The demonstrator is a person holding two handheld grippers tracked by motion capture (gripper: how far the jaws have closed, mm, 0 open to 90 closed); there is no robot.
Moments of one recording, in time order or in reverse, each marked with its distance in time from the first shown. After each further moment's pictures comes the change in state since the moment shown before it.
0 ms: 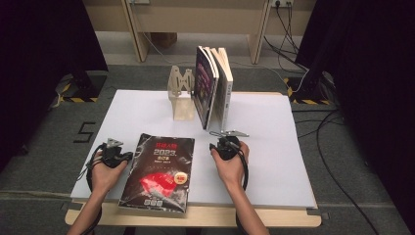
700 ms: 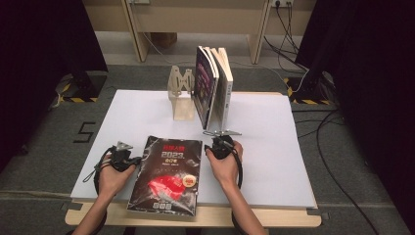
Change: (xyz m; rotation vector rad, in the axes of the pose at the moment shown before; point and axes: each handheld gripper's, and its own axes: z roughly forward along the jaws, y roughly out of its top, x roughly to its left) left arm -0.037 0.002 0.000 0.057 -0.063 0.048; right arm 0.011 0.001 0.018 0.048 0.019 -0.005
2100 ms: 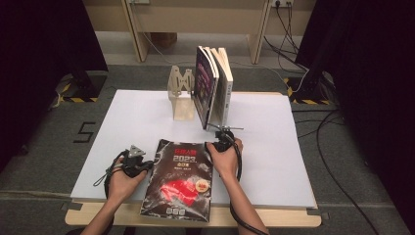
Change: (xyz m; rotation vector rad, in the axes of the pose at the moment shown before) left arm -0.033 -0.002 0.004 -0.012 -0.064 0.095; right arm -0.018 0.012 0.025 0.073 0.019 0.156
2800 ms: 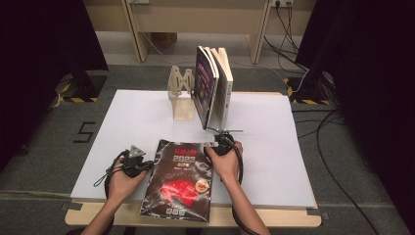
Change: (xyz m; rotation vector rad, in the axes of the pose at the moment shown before) left arm -0.001 0.000 0.000 -0.006 0.007 0.001; right arm 0.006 -0.009 -0.011 0.056 0.023 -0.026
